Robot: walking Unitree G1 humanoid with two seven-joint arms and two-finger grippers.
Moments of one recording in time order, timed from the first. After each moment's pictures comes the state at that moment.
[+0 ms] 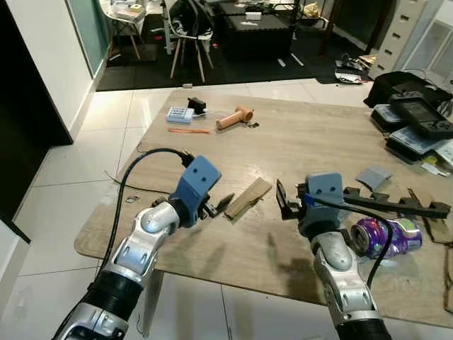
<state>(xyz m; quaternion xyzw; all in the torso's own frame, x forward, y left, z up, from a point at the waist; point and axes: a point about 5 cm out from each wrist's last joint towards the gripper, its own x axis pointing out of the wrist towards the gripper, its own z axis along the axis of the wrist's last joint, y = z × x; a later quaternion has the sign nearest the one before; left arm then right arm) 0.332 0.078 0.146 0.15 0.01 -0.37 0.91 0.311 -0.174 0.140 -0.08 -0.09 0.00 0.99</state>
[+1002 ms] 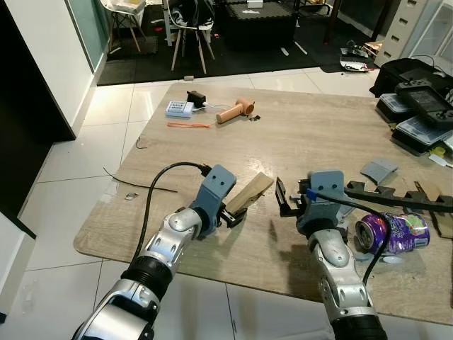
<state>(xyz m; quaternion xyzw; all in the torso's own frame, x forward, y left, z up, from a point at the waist) 0.356 0.051 0.115 0.10 0.11 -0.33 0.93 0.316 -0.165 0.145 -0.05 -0.09 0.01 0.99</state>
